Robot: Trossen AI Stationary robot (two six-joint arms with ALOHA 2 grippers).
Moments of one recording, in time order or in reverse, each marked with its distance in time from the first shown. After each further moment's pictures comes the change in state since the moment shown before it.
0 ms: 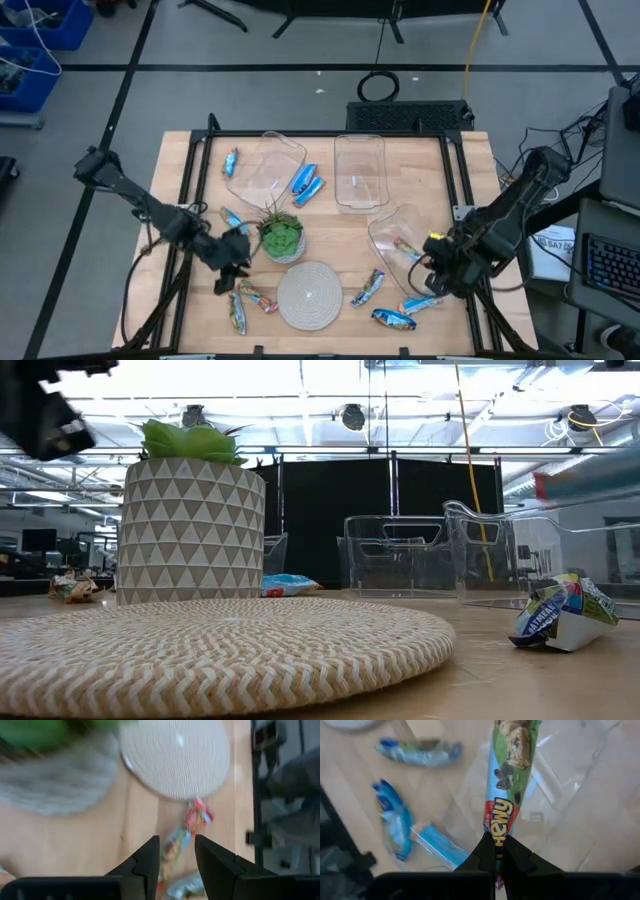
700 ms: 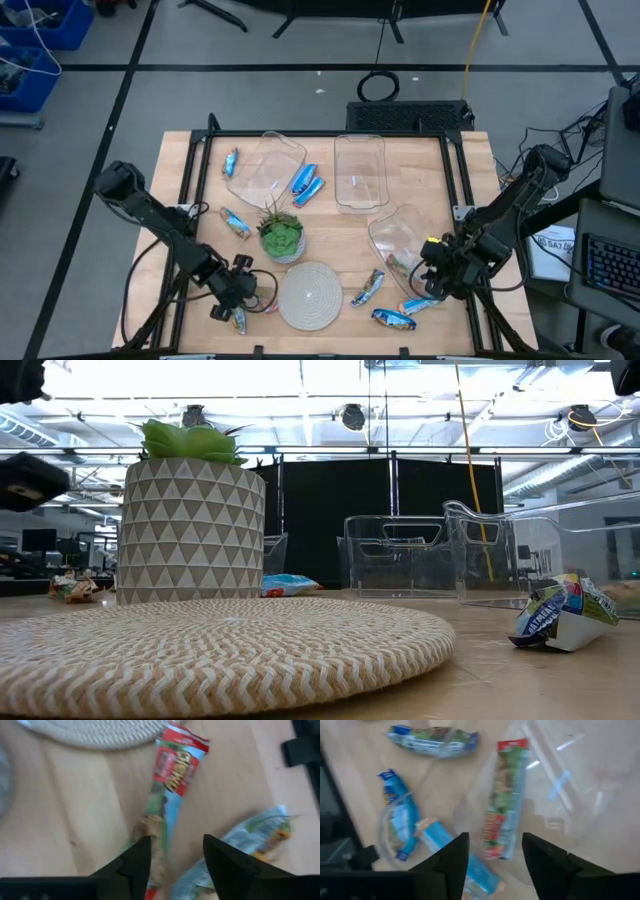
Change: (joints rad) left arm -0.128 0.347 0.000 0.154 0.017 0.326; right arm 0.012 -0.046 -0.145 0.222 0.000 -0.058
